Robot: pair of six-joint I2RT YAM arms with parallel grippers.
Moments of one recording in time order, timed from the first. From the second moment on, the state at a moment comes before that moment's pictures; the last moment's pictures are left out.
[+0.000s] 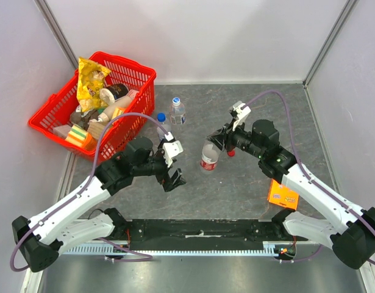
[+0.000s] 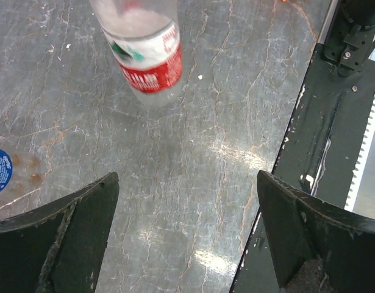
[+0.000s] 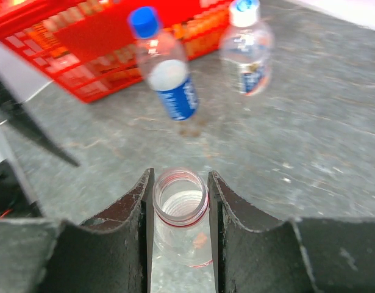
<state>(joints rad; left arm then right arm) -0.78 0.91 0.85 -0.50 0.37 0.17 0.59 1.05 0.84 0.04 -0.32 0.19</state>
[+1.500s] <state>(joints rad) -0.81 0.94 0.85 -0.52 0.28 0.17 0.53 1.30 0.85 0.27 0.23 0.13</state>
